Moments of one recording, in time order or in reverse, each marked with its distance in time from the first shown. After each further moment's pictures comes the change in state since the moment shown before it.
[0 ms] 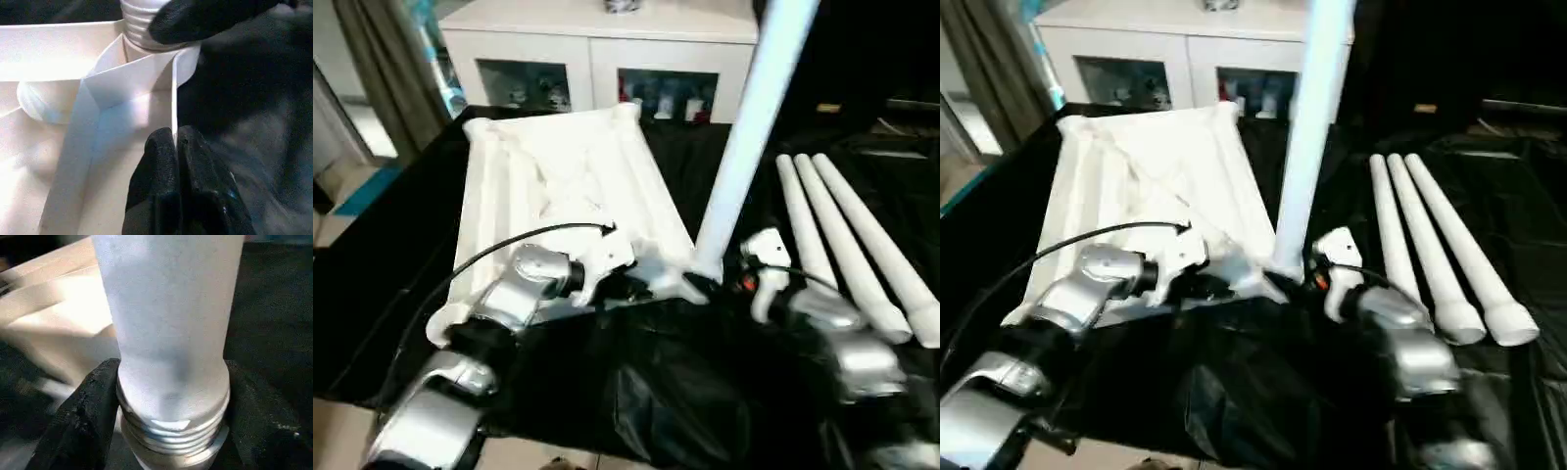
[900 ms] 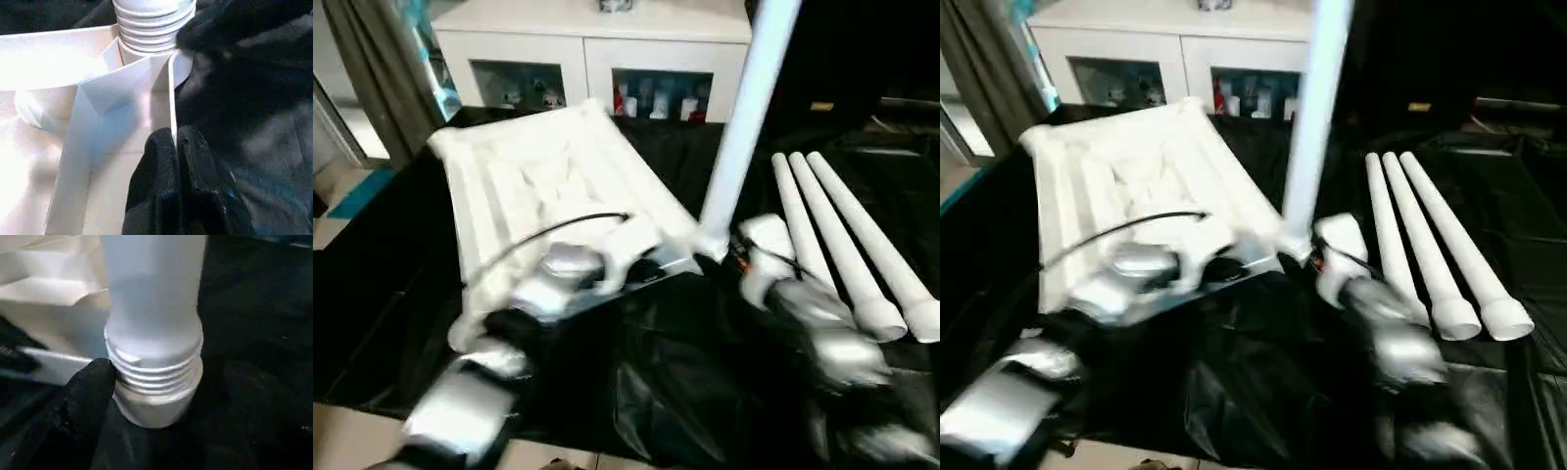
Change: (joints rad) left arm 0.033 0.059 -0.001 -0.027 0.002 -0.088 -0.086; right arm 0.072 -0.143 0.073 -0.153 -0.032 0.034 0.154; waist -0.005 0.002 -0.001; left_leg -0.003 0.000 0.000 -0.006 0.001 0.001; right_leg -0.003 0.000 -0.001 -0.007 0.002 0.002
